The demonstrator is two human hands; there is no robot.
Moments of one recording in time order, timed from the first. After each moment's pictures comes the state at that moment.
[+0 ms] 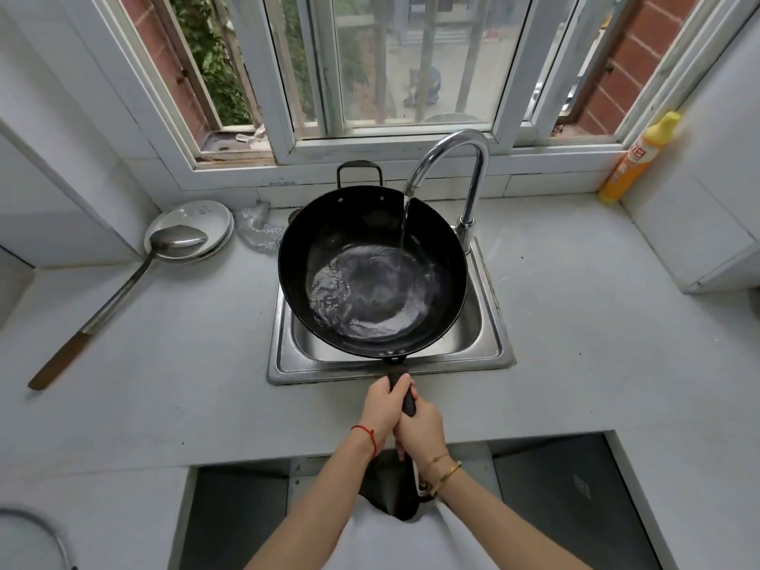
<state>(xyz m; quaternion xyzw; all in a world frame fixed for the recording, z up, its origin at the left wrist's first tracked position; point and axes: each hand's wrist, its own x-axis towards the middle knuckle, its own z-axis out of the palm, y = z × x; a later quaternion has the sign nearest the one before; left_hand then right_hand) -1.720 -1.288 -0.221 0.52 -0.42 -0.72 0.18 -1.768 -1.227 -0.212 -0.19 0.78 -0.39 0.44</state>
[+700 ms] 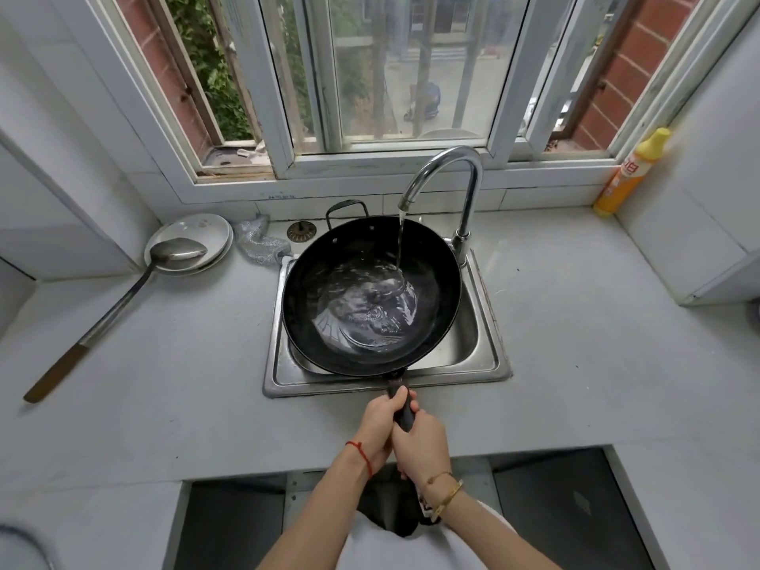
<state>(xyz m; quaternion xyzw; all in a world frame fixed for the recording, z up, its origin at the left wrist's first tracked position) -1.725 -1.283 -0.214 0.47 -0.25 -0.82 0.19 -1.771 -1.222 -0.194 -0.26 0.82 -0.33 0.39</state>
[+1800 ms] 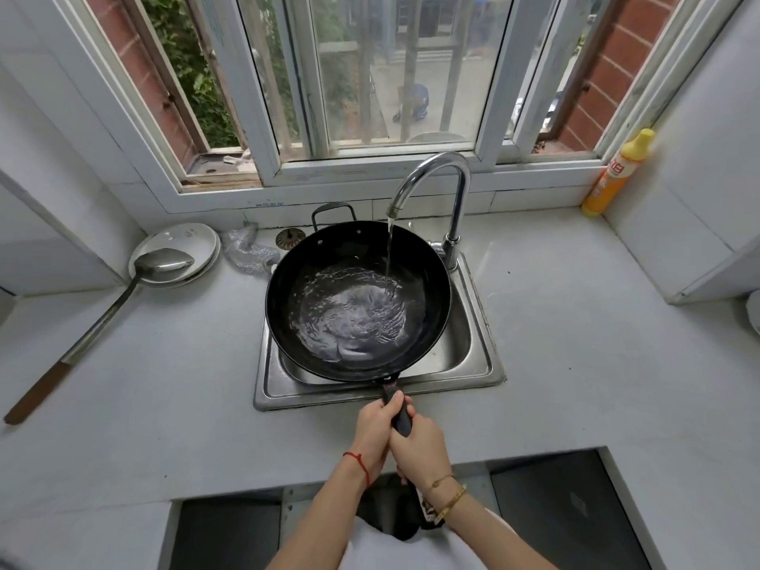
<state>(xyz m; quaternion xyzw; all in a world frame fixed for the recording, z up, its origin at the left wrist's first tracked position) -1.731 -1.286 -0.210 0.49 -0.28 -0.80 0.22 -1.784 -1.225 -0.188 -0.26 0.81 -0.34 0.41</state>
